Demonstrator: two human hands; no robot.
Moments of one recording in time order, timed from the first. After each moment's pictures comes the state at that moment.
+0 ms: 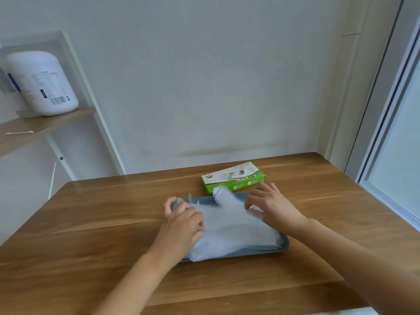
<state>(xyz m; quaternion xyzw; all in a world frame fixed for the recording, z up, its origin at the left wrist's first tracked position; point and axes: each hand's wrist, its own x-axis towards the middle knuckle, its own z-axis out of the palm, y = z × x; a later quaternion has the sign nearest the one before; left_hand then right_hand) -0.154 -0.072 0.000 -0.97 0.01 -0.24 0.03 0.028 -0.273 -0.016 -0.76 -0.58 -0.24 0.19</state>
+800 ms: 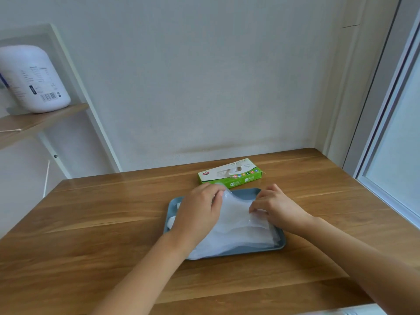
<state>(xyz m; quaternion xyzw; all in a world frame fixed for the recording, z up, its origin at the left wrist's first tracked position) -0.121 -0.119 0.037 -0.94 -0.04 -0.27 -0.21 0.041 -0.292 -0.025 -0.80 -0.57 -0.15 0.11</state>
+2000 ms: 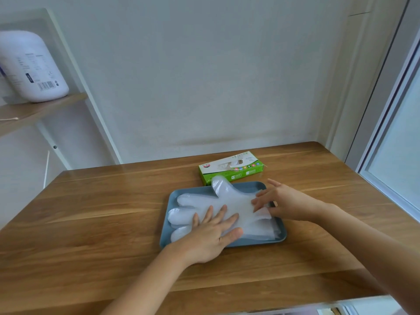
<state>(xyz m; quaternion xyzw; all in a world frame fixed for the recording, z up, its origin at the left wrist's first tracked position) -0.130 -0.120 -0.018 -0.97 -0.04 0.17 -0.17 0.039 -0.303 0.005 -0.83 -0.53 0.10 0.12</state>
